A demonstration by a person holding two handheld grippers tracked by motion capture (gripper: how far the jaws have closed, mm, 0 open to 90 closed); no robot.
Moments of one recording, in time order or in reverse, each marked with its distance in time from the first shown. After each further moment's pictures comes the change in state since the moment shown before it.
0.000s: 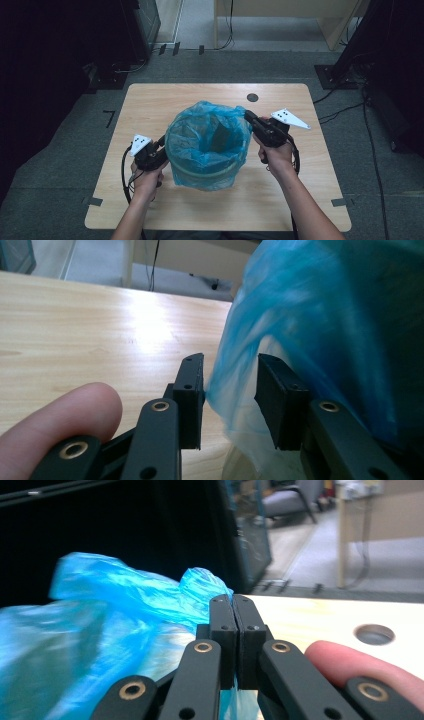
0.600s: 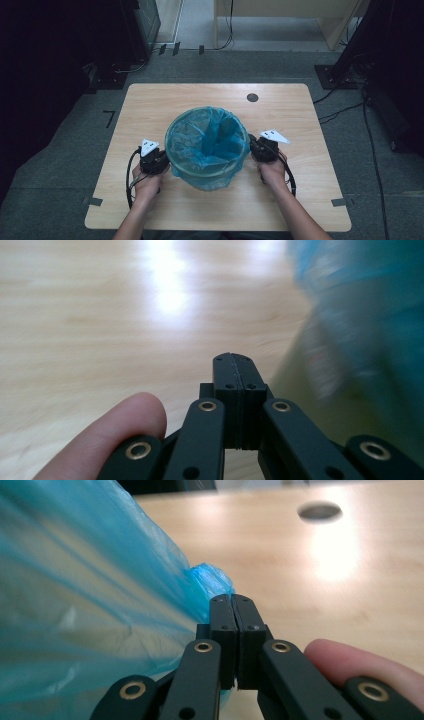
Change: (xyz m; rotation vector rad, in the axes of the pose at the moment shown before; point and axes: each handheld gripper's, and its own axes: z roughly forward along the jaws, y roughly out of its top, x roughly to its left) left arm 0.011 -0.028 0.015 0.199 0.098 0.039; right arm -0.026 -0.094 0.021 0.261 -0.268 -0.057
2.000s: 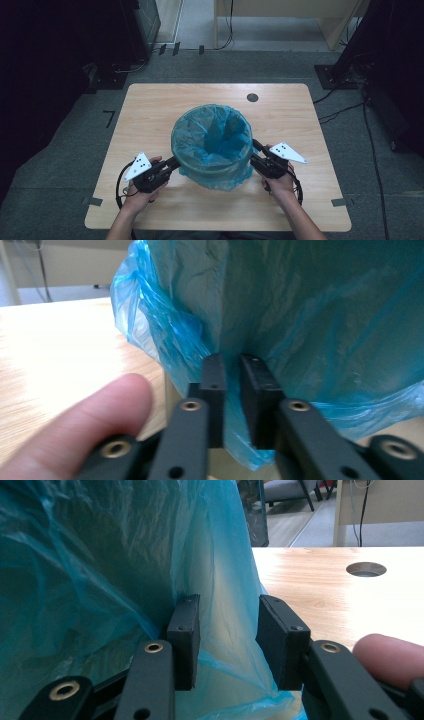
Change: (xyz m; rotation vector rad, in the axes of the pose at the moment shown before) left arm -0.009 -0.015 -0.047 -0.194 -0.411 0.255; right arm 0.008 -0.004 -0.062 -0.221 0.256 -0.013
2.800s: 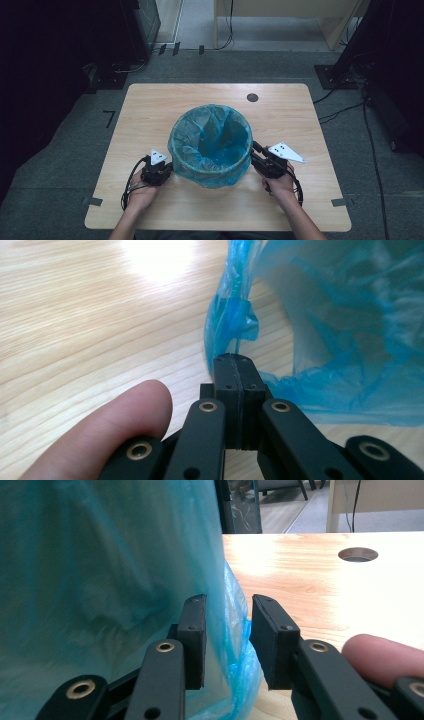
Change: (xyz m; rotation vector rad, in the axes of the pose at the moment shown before) left arm 0.022 -0.025 0.037 0.484 0.382 -0.086; right arm -0.005 -0.006 0.004 0.040 -0.029 0.002
